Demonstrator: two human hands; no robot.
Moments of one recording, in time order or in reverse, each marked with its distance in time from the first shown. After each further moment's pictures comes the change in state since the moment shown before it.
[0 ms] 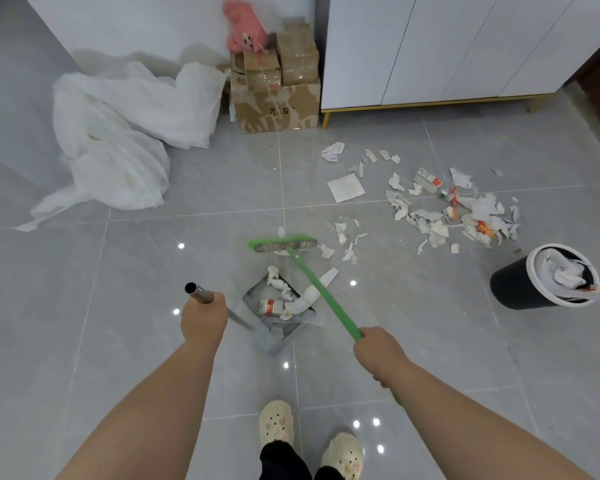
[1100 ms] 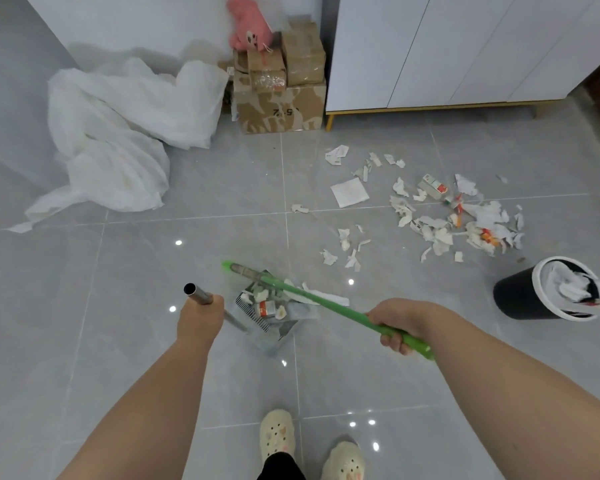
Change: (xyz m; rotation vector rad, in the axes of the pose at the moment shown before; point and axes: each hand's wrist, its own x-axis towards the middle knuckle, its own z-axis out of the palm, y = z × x) left_hand 0.047 0.019 -0.011 0.121 -0.125 0.016; right_hand 0.039 -0.059 -0.081 0.134 -0.333 0.223
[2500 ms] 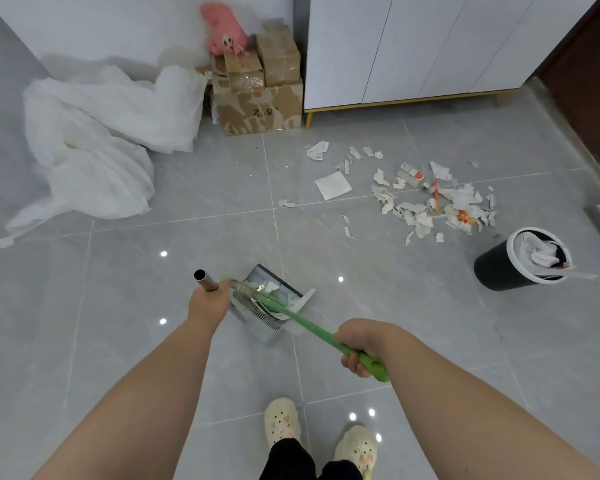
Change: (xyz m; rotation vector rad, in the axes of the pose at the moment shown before) left_hand -0.004 -0.016 0.003 -0.147 -0.136 -0.012; right_hand -0.010 0.040 0.104 0.238 -0.106 0.124
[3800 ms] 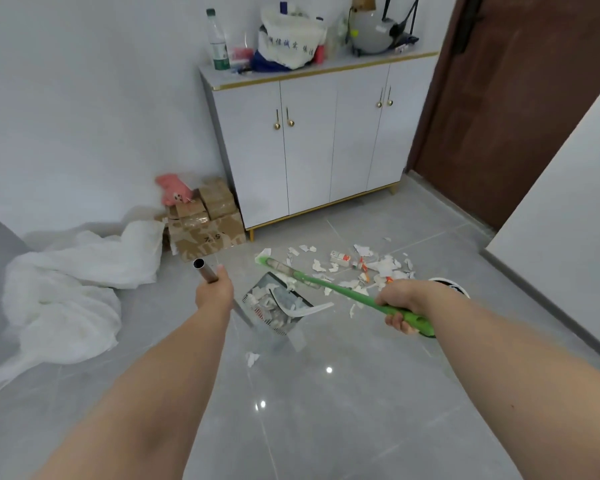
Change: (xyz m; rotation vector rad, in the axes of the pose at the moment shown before) left_hand -0.201 0.240 0.041 -0.203 0.043 0.213; right_hand -0.243 0.094 -0.189 0.154 0.358 -0.342
